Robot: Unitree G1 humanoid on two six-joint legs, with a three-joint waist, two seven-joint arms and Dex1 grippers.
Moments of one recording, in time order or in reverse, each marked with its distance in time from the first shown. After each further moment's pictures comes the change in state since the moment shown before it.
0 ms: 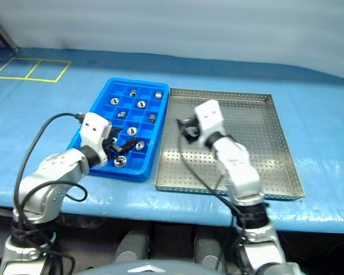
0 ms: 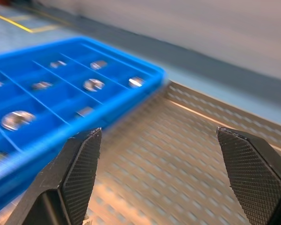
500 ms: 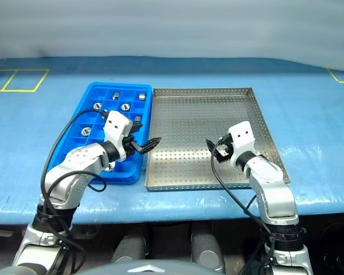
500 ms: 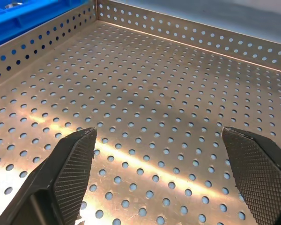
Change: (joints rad) left arm -0.065 -0.042 -0.102 0.147 0.027 -0.130 -0.086; right arm 0.164 -0.113 -0.088 -0.016 0.076 -0.016 0.087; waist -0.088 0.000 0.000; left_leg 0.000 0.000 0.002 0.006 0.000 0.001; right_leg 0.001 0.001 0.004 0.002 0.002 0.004
